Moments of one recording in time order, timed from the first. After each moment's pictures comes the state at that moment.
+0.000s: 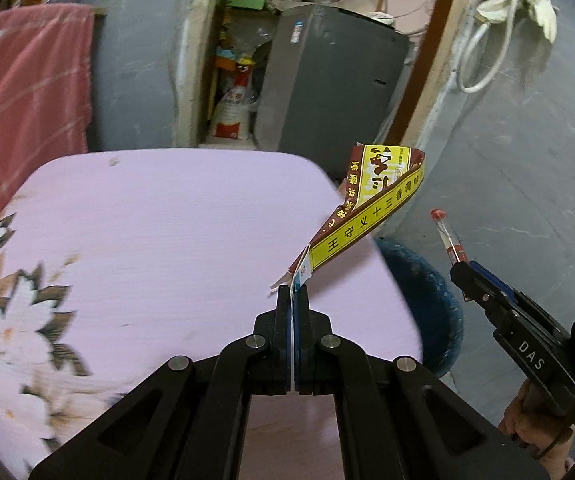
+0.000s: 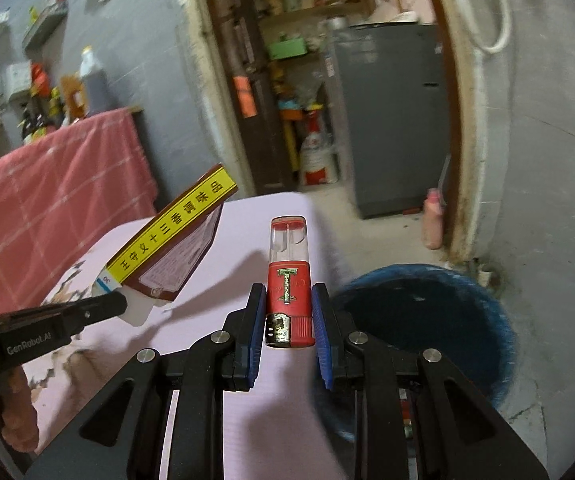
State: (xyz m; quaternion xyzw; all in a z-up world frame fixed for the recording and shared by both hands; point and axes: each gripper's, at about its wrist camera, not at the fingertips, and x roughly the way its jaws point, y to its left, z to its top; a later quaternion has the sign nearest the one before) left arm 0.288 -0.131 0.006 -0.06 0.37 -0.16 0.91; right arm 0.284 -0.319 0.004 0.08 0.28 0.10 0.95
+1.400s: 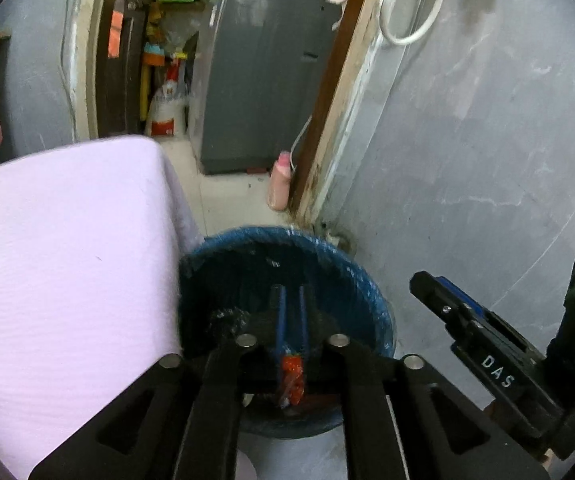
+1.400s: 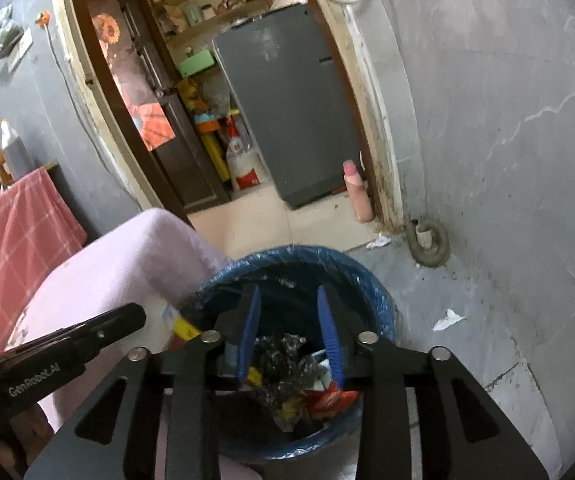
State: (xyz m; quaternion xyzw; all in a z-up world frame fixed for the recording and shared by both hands) left arm 0.314 -0.294 -0.030 -0.04 0.37 -0.23 0.90; right arm 0.281 -0.468 -0.039 0.17 0.29 0.02 0.94
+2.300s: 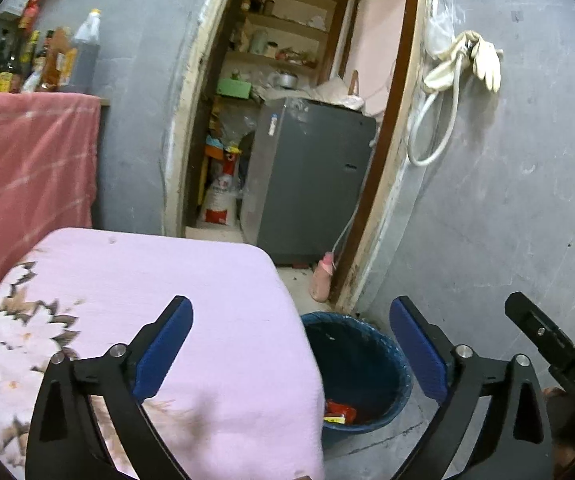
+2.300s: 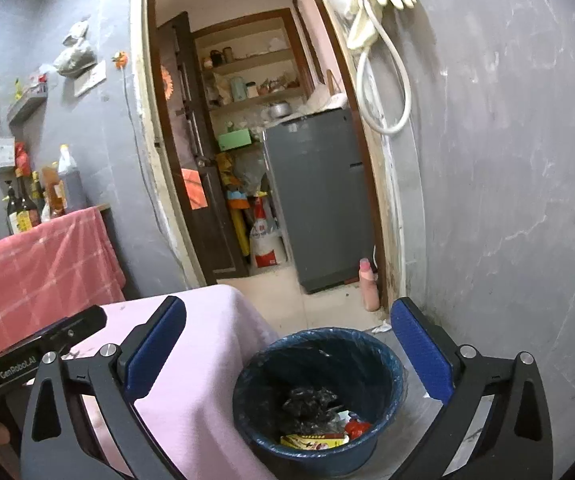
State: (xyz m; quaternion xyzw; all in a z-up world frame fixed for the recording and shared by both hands) left arm 0.206 -0.161 0.069 -0.09 0.21 -0.15 0.96; right arm 0.179 -0.393 0.075 0.10 0.14 0.02 0.98
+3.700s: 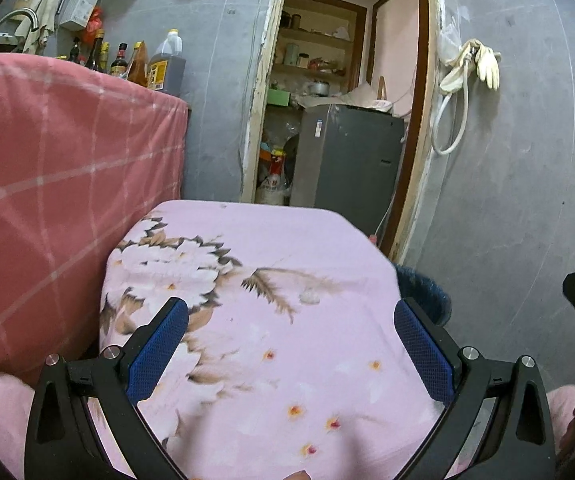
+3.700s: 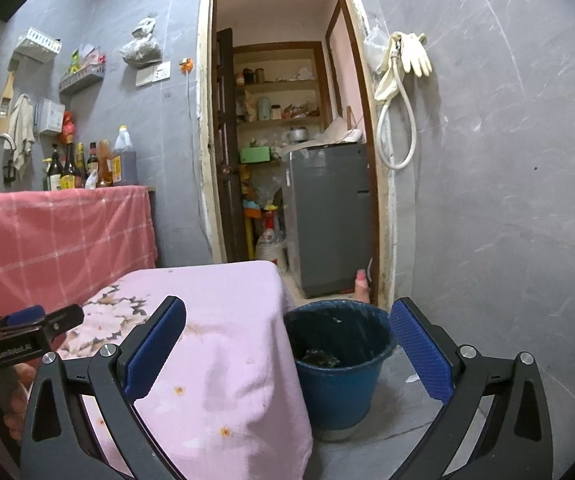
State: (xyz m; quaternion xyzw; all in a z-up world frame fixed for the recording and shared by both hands) left arm 0.036 -0.050 0.032 -0.05 0.20 -0.09 0.97; right arm 0.000 -0.287 0.056 0.03 0.09 -0.01 1.00
